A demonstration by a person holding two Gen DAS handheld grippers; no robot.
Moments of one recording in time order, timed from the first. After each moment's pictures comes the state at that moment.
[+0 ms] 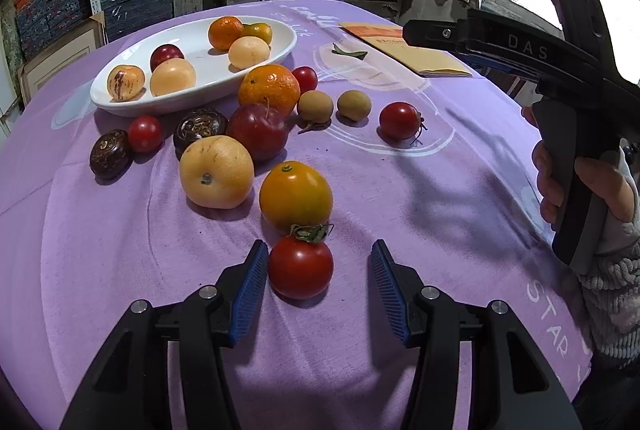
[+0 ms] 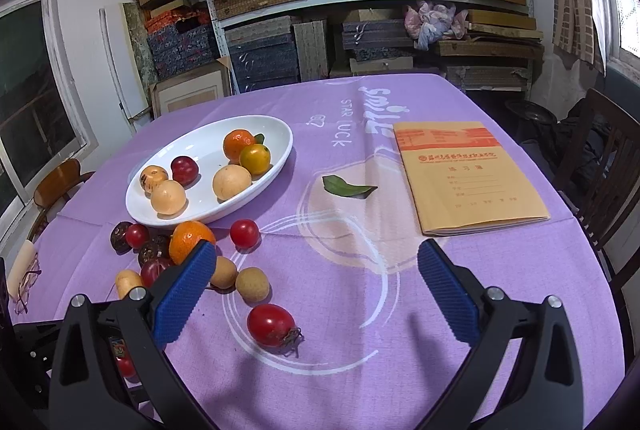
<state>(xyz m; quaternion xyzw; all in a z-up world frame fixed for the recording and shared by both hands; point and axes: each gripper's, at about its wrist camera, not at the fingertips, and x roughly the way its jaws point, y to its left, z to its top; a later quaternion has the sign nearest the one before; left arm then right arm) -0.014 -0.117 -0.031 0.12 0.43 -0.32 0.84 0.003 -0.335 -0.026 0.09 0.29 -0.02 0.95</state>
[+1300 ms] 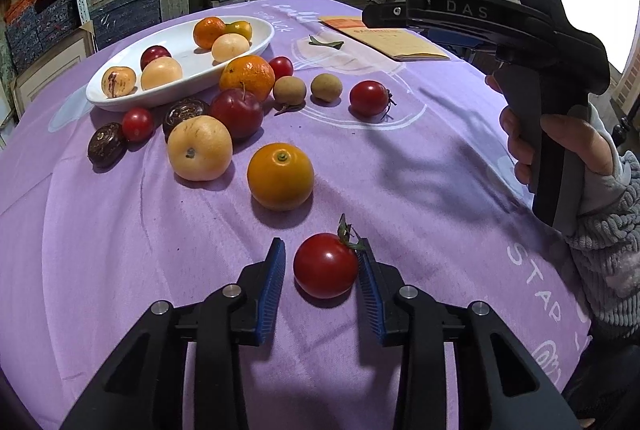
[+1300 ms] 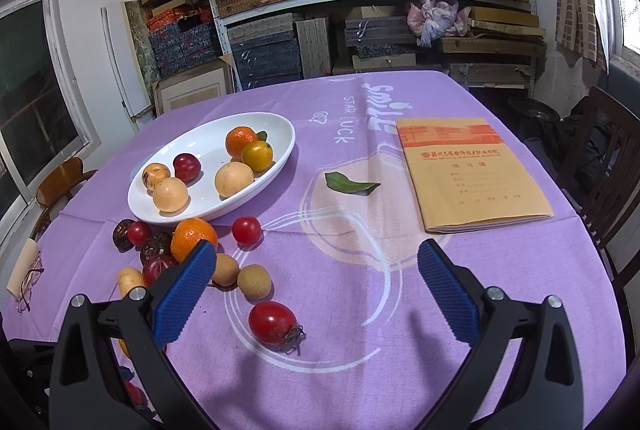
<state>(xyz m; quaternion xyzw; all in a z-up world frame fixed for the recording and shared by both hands) -0.045 -0.111 -0.032 0.14 0.42 -0.34 0.83 0.004 -0.331 -0.029 0.10 0.29 -0.01 0.95</state>
